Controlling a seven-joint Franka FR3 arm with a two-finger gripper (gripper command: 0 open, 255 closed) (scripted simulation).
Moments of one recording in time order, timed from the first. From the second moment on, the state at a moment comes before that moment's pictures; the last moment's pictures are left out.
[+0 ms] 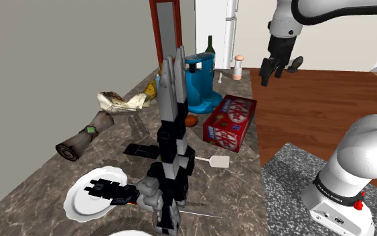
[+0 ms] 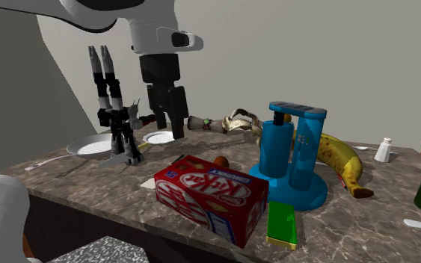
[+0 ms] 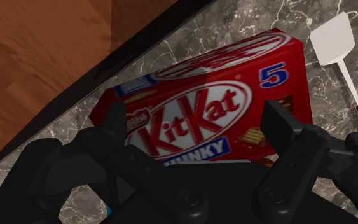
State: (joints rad) arm 0.00 -0.78 0.04 -2.37 -0.03 1.64 0.04
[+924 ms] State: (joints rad) arm 0.07 -0.28 0.11 -2.11 -0.10 1.78 -0.07
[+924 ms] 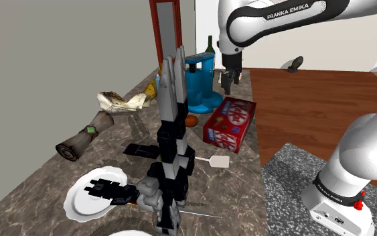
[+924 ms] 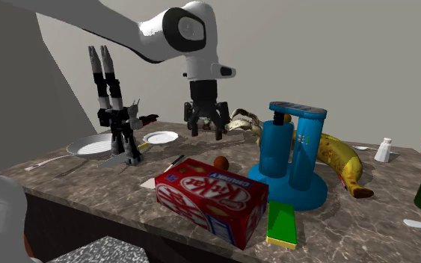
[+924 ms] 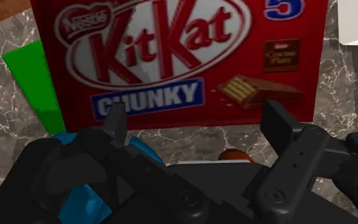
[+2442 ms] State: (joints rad) arm 0.24 0.55 0.21 -1.43 -0.35 1.72 -0.21
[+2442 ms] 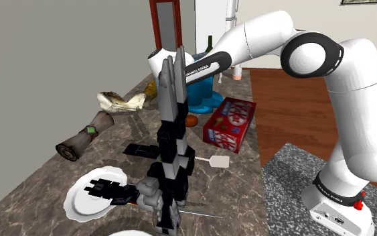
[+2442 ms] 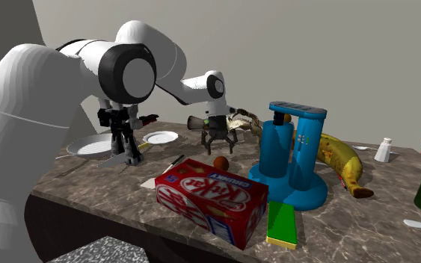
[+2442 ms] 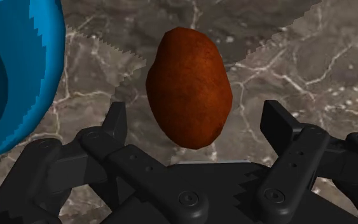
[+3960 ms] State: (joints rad) arm 0.22 0.55 0.21 -1.49 -0.36 1.79 -0.21
